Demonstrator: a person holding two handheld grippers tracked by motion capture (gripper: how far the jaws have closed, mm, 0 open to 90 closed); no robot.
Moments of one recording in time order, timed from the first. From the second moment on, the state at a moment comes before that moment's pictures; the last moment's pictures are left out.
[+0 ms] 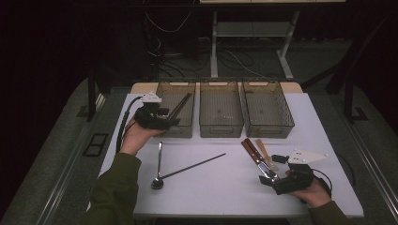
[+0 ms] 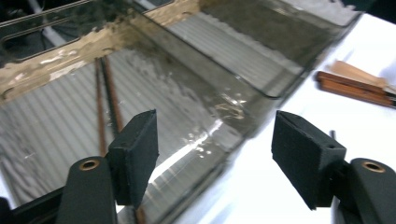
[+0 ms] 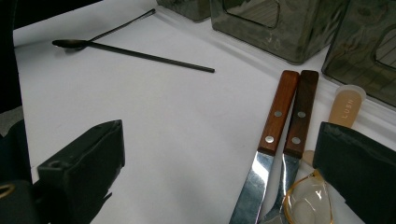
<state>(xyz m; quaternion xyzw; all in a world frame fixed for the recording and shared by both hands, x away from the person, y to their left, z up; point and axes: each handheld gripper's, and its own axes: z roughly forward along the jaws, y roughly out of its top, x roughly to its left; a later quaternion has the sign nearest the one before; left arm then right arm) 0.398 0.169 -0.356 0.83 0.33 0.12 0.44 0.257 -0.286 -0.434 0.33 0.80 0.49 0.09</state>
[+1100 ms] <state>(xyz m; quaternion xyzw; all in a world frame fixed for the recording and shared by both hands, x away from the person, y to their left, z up) 0.310 0.156 -0.407 0.86 0.26 0.07 0.44 0.256 -0.286 -0.434 0.34 0.80 0.49 0.10</state>
